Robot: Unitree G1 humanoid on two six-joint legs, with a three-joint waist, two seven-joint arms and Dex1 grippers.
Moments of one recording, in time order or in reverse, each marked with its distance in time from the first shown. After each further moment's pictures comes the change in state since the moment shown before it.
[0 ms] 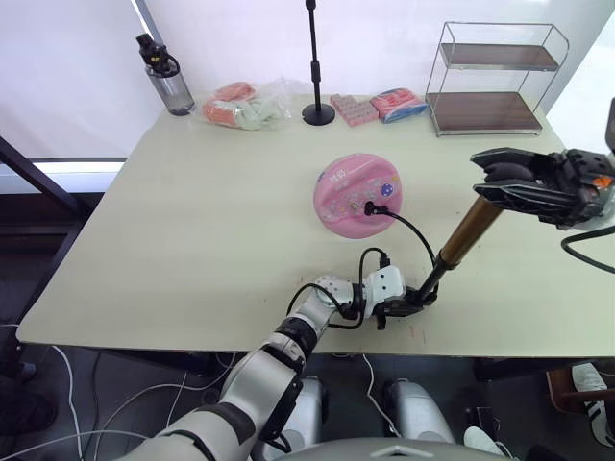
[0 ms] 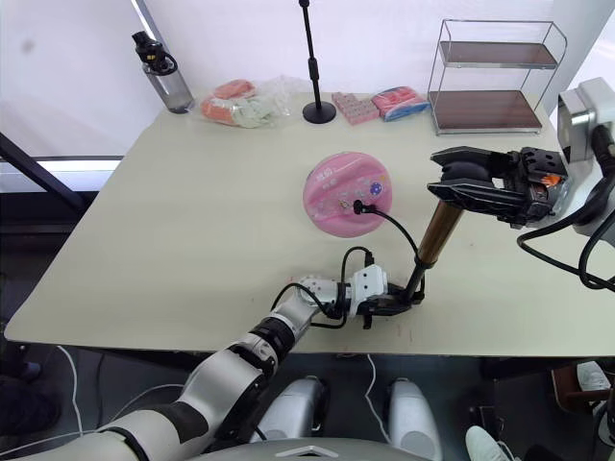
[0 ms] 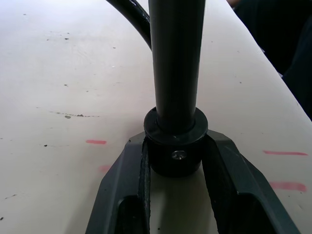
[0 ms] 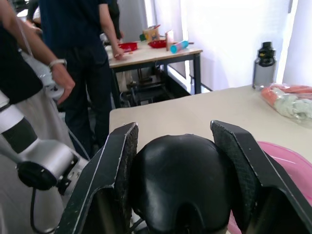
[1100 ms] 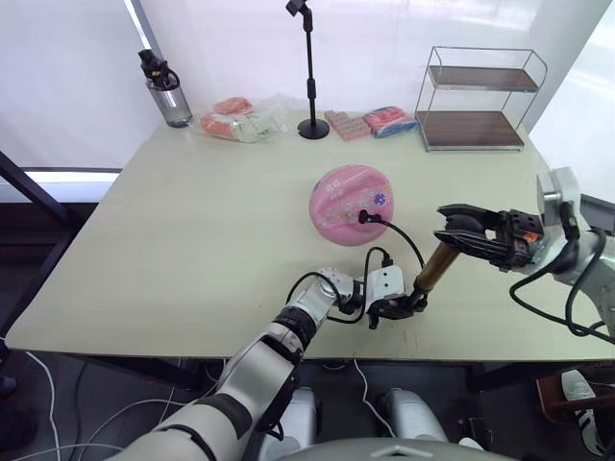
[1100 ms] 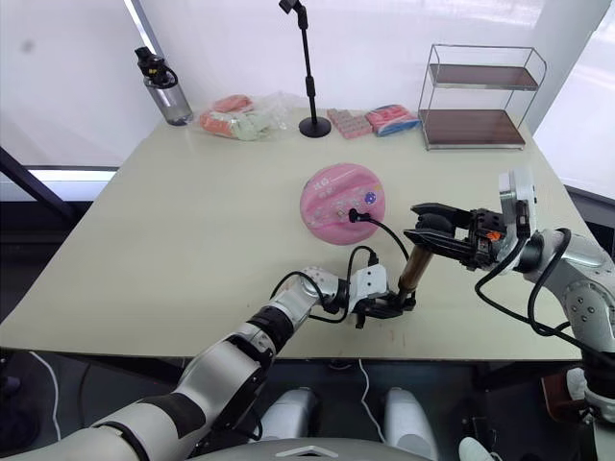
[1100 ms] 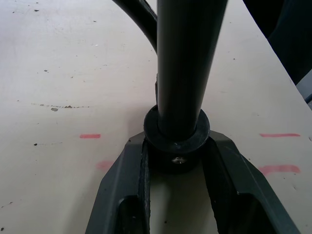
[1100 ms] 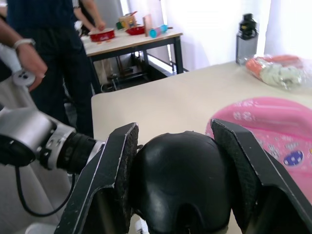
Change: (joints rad) left arm -0.036 0.030 -0.056 -0.051 0.046 0.206 -0.056; right arm 0.238 0.180 0.130 0.003 -0.232 -0.166 -0.043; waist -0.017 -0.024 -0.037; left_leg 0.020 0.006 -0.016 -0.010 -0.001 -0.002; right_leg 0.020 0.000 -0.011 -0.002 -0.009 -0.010
